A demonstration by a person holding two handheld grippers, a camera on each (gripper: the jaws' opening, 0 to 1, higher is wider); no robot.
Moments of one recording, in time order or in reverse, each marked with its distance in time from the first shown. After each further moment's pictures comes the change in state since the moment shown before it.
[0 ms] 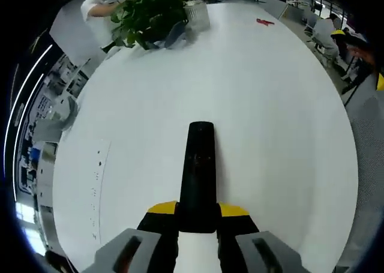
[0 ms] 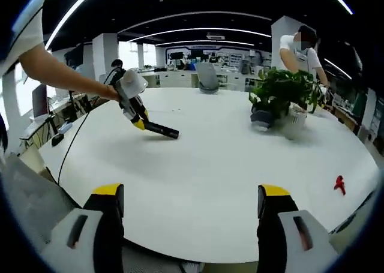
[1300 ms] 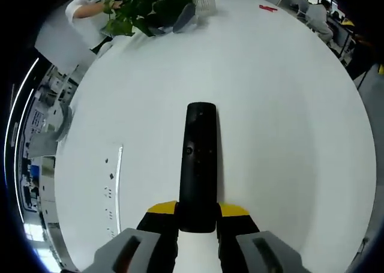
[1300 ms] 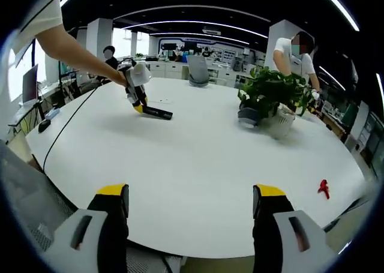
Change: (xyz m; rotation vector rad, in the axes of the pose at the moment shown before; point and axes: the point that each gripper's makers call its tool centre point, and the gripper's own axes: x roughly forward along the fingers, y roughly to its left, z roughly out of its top) left arm 0.042 0.066 -0.004 0.100 0.049 -0.025; right arm -0.001 -0.017 -0.008 -0.065 0.057 -0.100
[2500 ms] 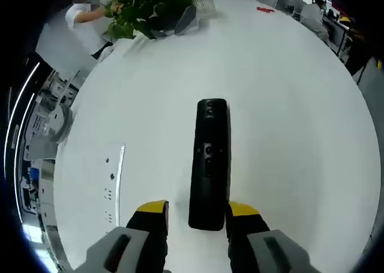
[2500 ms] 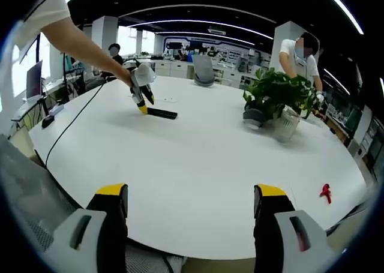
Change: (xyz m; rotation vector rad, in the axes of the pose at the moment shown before) left arm 0.009 0.003 -0.007 -0.044 -0.053 -0.003; right arm 0.001 0.008 0.001 -0.042 -0.002 0.033
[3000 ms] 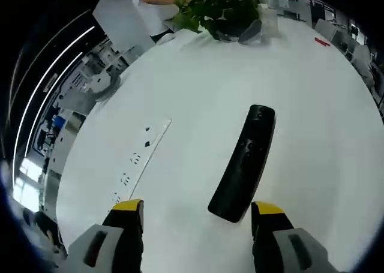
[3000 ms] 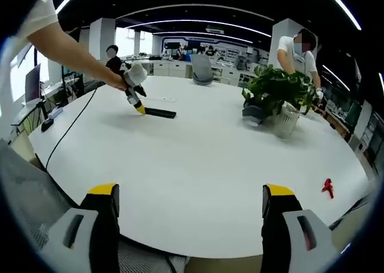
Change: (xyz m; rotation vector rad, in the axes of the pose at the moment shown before) left arm -0.020 0.027 -0.024 -0.344 -0.070 0.272; right arm 0.003 -0.003 -0.006 0.046 0.009 -0.004
